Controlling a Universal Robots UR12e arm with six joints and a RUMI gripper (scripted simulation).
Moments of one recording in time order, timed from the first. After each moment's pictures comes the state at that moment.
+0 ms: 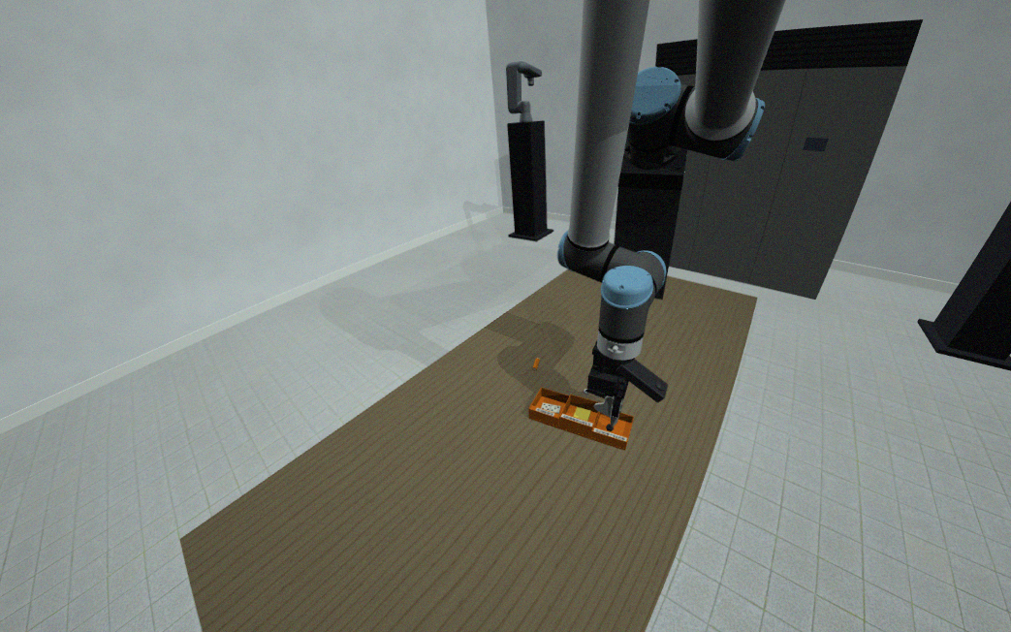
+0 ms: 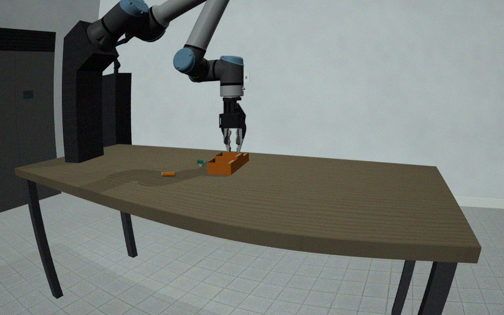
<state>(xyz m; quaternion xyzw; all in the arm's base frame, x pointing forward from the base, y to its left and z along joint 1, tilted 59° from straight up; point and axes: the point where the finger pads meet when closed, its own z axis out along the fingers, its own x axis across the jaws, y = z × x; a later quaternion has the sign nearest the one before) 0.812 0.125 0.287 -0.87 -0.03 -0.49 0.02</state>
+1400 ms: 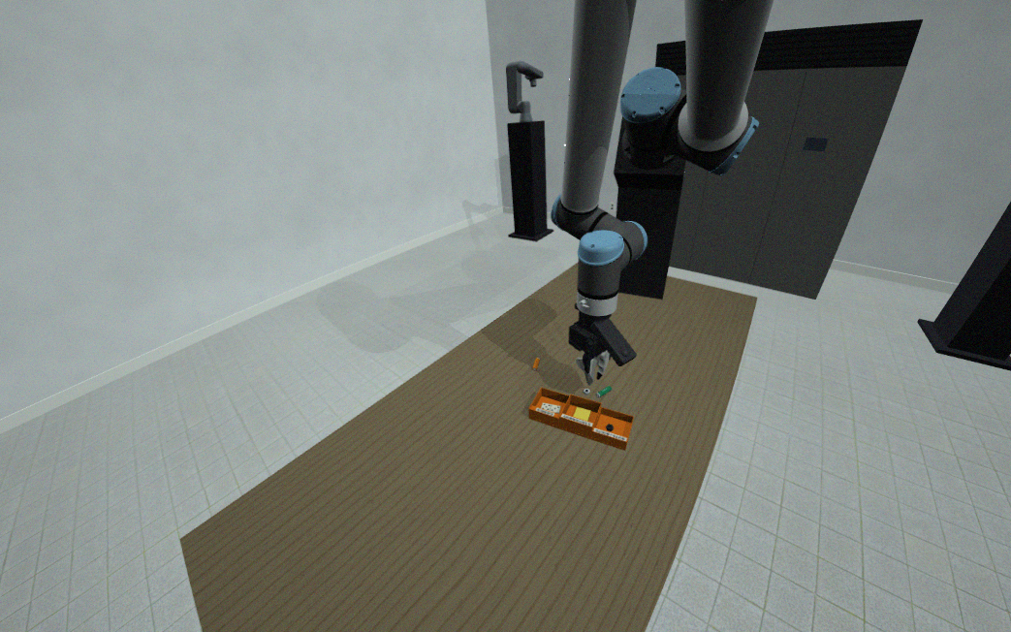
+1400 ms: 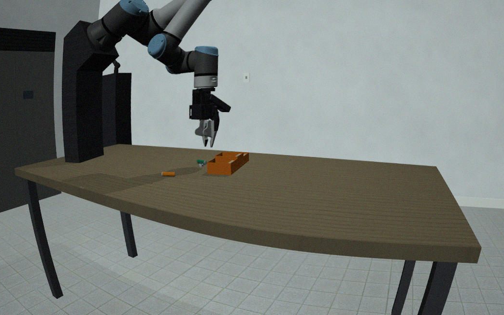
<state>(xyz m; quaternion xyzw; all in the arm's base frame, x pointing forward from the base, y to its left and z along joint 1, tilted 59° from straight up) 0.745 0.046 0.242 -0.85 0.18 -0.47 0.14</state>
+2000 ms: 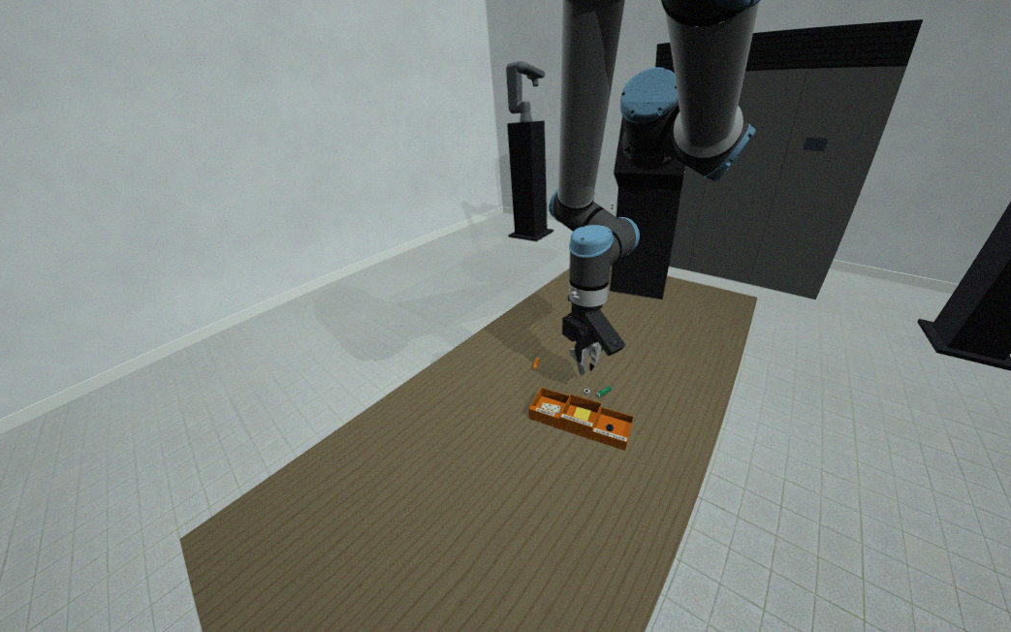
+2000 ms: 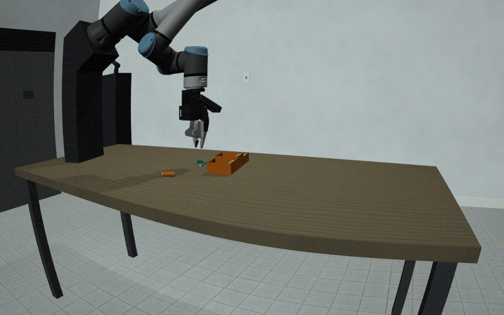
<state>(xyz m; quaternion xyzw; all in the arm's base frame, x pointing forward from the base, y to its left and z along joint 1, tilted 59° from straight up) 0.732 0.017 0.218 -0.85 0.19 -0.47 0.15</state>
